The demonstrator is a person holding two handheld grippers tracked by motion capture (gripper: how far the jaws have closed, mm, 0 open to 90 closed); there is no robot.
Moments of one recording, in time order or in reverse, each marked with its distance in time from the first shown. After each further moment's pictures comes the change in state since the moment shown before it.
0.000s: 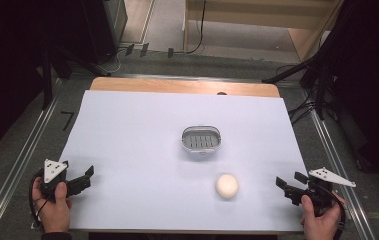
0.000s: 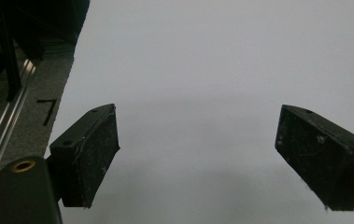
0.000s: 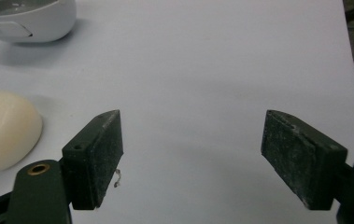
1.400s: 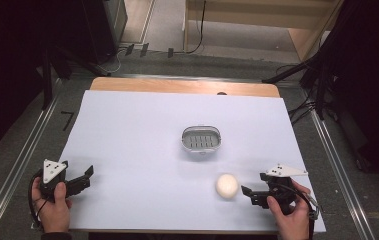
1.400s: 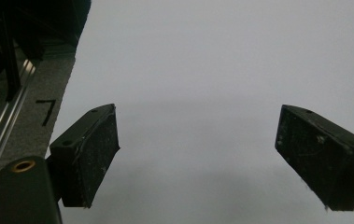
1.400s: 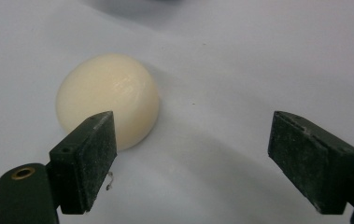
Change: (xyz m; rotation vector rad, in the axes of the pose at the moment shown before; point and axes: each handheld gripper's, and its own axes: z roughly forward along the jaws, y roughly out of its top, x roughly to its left) left arm 0.001 0.000 -0.001 -0.006 -0.001 -0.007; right arm 0.082 0.013 0.033 0.180 0.171 -0.215
